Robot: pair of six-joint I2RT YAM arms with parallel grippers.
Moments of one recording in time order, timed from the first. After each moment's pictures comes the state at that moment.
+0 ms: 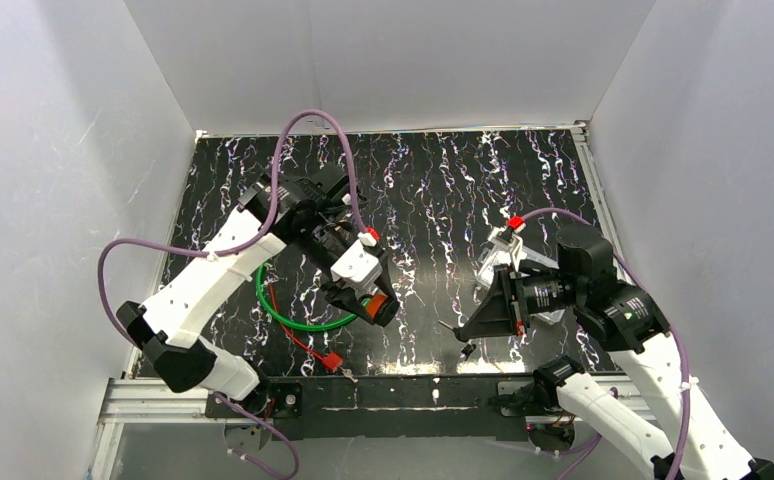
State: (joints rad) left arm -0.79 1.45 1.74 -1.63 1.11 1.40; right arm 0.53 0.67 0.95 -0.79 -1.09 0.54
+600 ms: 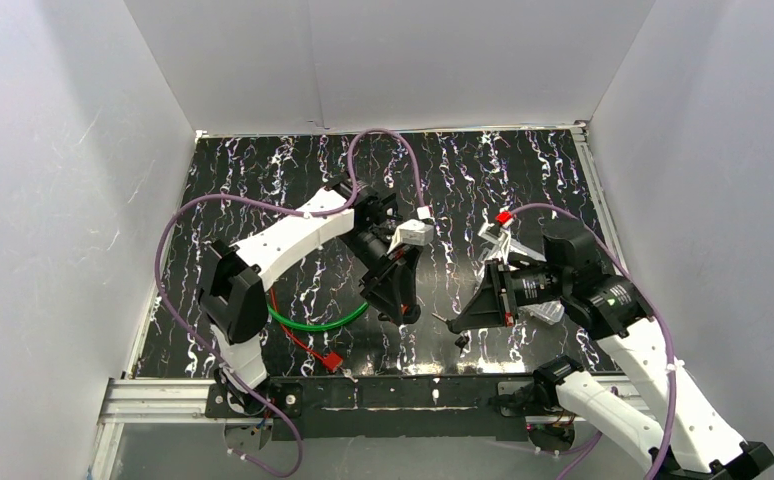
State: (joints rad) left arm -0.77 1.80 1.64 -1.64 1.32 1.13; right arm 0.53 0.73 0.91 -0.73 -1.07 0.53
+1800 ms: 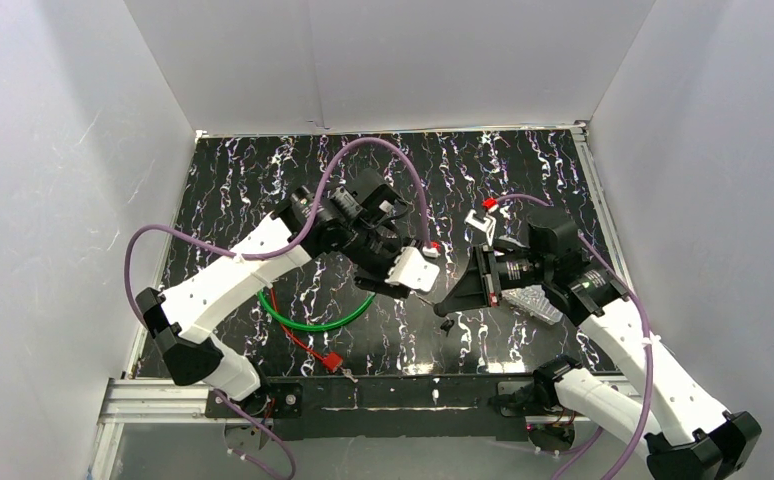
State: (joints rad) left arm -0.95 1.49 1.70 -1.29 0.56 1.06; right arm 0.53 0.83 0.85 -0.49 -1.09 0.74
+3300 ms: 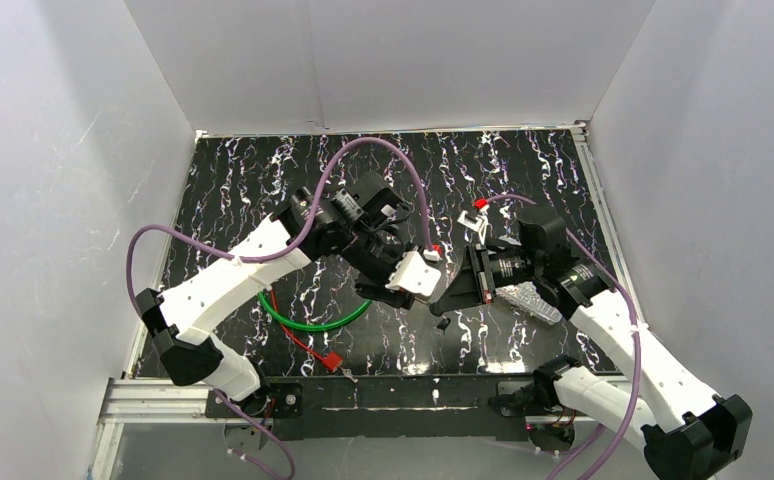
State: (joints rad) left arm -0.98 1.50 1.74 -1.32 0.62 1.01; right arm 0.53 0.90 0.82 -0.43 -1.13 0.74
